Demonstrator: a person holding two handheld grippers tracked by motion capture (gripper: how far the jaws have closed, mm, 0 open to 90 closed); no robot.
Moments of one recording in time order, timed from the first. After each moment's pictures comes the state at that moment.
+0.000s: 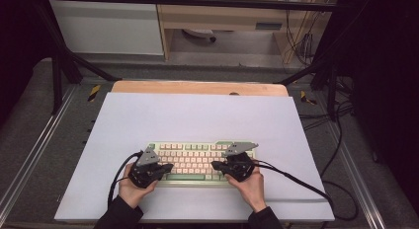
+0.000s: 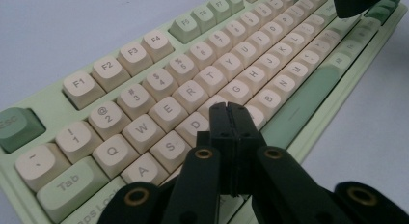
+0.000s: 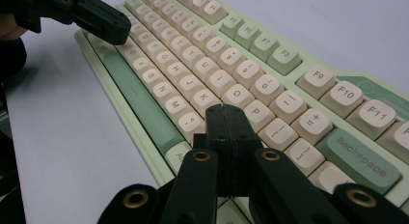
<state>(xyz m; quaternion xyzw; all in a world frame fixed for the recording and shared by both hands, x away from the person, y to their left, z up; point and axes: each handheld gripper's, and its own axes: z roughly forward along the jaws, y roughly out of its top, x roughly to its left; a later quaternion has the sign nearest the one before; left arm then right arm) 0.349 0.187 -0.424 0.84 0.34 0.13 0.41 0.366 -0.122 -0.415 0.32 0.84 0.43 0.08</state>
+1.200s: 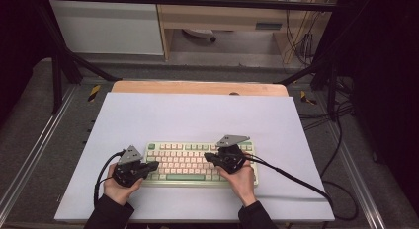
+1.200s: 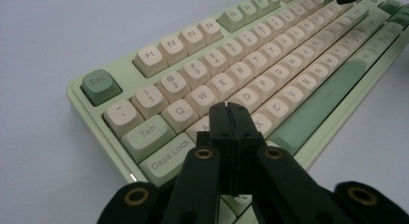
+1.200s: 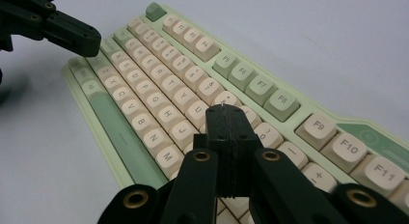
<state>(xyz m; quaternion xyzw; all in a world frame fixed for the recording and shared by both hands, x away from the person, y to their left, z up) 0.348 0.225 -0.422 0.82 0.37 0.13 0.42 0.385 -0.097 -0.409 0.33 0.83 0.44 0.09</state>
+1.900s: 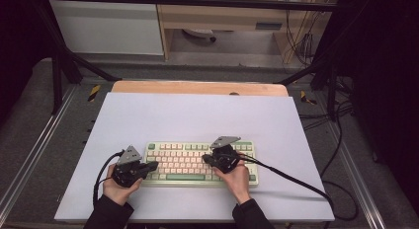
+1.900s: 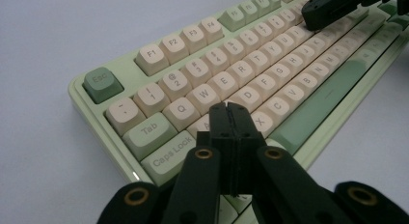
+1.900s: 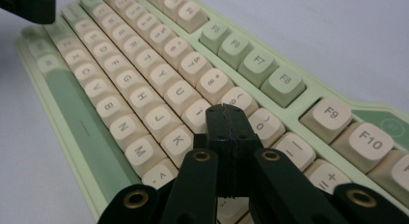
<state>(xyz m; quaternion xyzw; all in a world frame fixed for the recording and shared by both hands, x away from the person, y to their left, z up) 0.347 0.227 -0.423 0.82 0.37 0.14 0.42 0.395 -0.086 -0.431 0.33 0.85 0.40 0.10</state>
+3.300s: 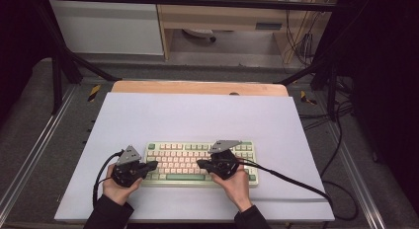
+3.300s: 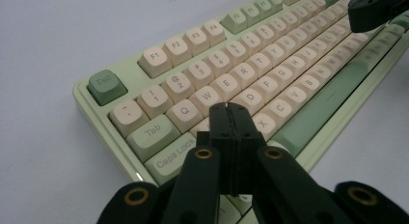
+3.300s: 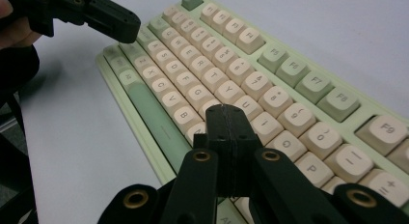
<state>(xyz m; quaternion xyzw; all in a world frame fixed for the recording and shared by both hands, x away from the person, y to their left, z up) 0.347 0.228 -0.423 0.82 0.37 0.14 0.43 0.369 -0.079 -0.411 0.31 0.84 0.44 0.06</state>
